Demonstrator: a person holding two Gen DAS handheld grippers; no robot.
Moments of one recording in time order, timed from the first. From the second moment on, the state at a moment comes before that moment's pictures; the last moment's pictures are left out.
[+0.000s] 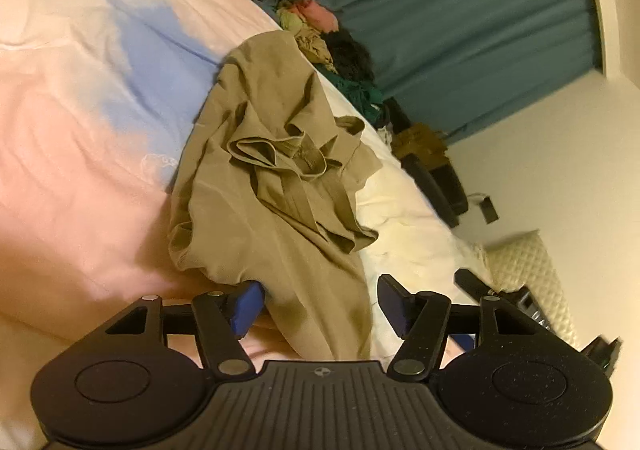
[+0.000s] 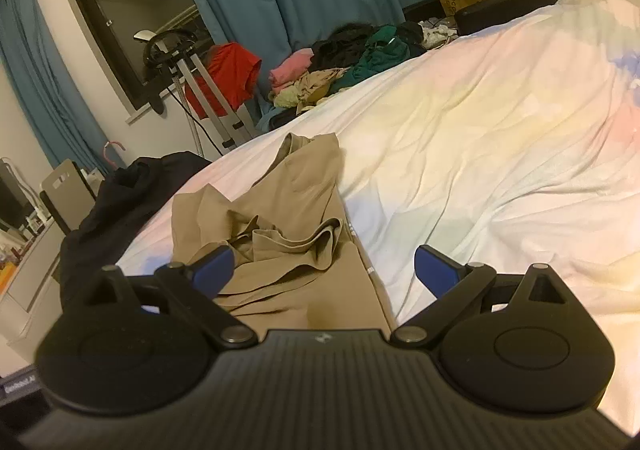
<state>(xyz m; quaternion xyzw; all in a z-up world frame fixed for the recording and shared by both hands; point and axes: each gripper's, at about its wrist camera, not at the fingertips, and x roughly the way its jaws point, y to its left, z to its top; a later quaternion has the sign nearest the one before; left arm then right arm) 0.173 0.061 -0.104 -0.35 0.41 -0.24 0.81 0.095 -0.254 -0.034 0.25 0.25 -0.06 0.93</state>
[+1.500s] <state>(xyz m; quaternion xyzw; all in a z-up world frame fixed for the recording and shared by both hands) 0.194 0.091 -0.140 -0.50 0.37 -0.24 0.75 0.067 -0.253 -0.137 0.64 0.26 0.02 0.73</state>
